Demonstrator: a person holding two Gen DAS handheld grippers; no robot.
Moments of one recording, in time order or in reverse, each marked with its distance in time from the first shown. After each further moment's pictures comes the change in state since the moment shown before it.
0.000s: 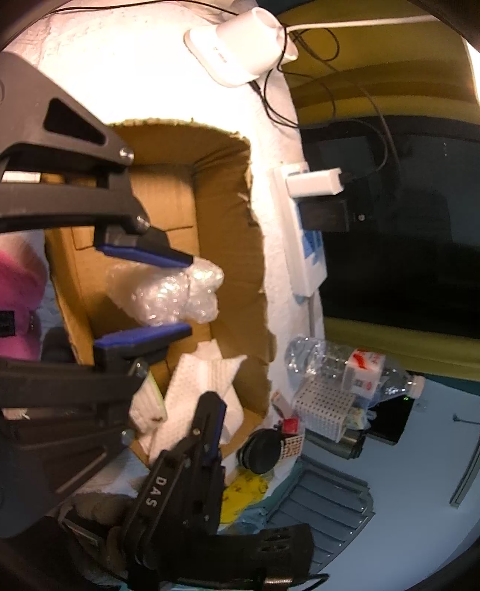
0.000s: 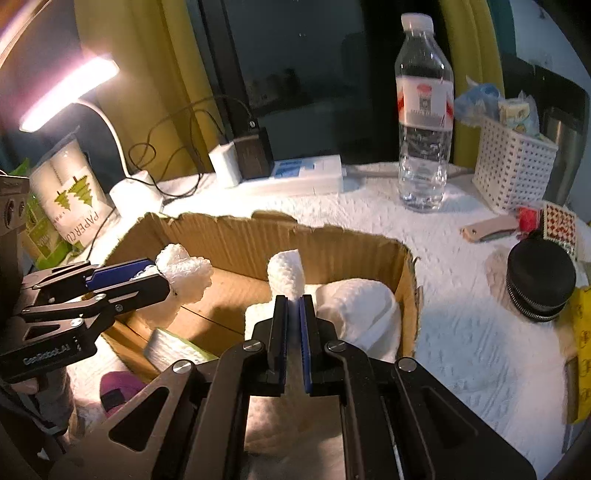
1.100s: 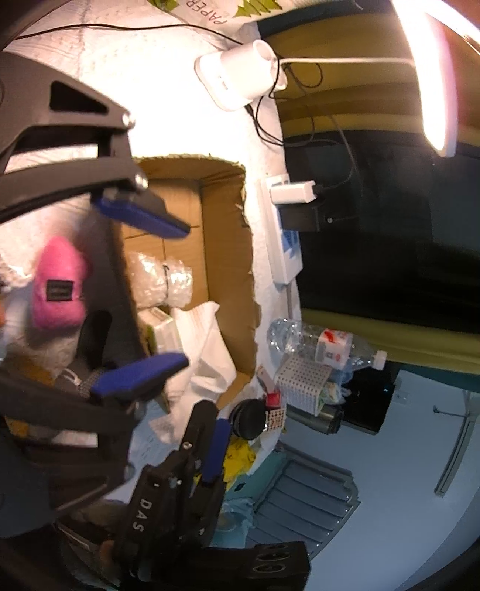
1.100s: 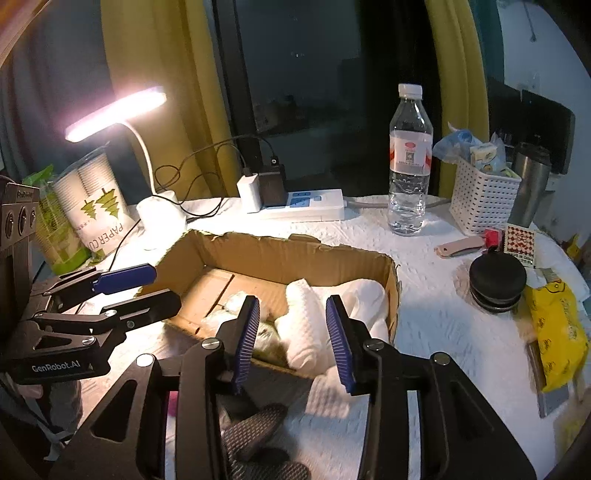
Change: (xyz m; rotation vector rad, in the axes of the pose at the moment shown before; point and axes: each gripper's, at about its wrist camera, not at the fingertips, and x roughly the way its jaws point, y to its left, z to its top) left arm -0.076 -0.016 -0.015 -0.010 -0.094 -0.015; right arm -0.081 0.037 -0.011 -0.024 -0.101 -0.040
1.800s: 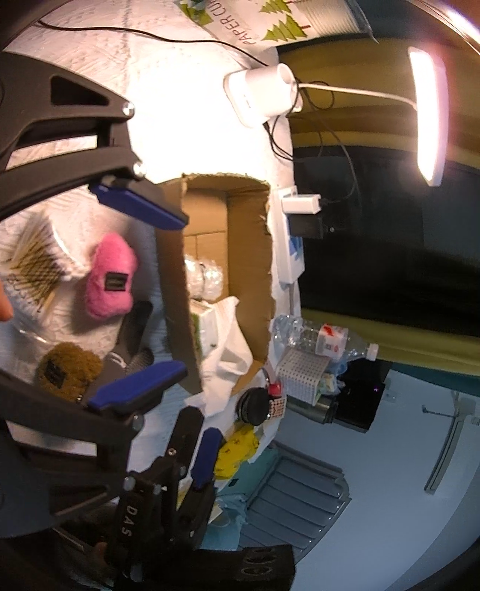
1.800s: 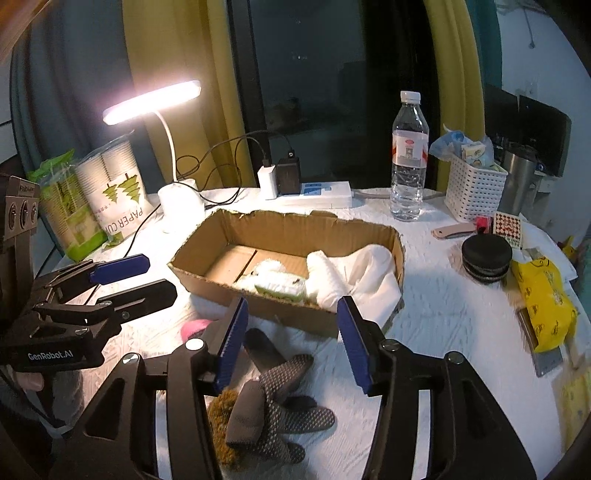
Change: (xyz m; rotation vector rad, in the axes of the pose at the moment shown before) left arm -0.043 -0.002 -0.039 -0.022 -0.031 -0.002; right arm -0.042 0.028 -0.034 -0.014 -0.003 -0.006
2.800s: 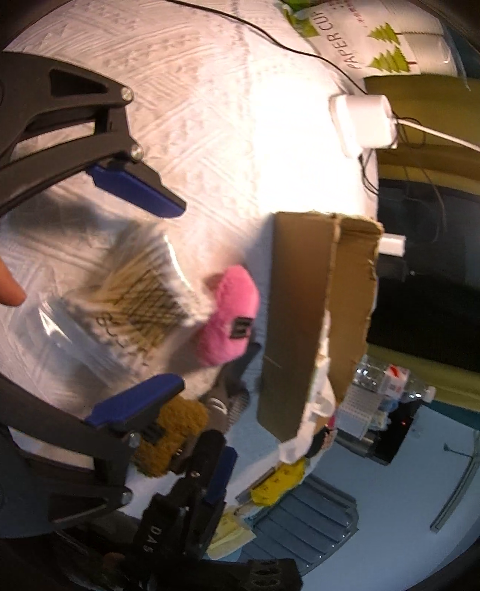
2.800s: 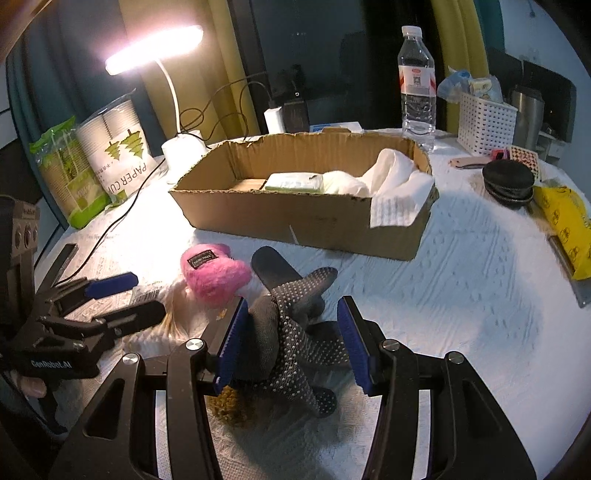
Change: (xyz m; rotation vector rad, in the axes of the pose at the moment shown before) left arm 0.014 0.025 -0.087 -0.104 0.163 0.072; right arm 0.029 0.008 -0.068 0.052 0.105 0.050
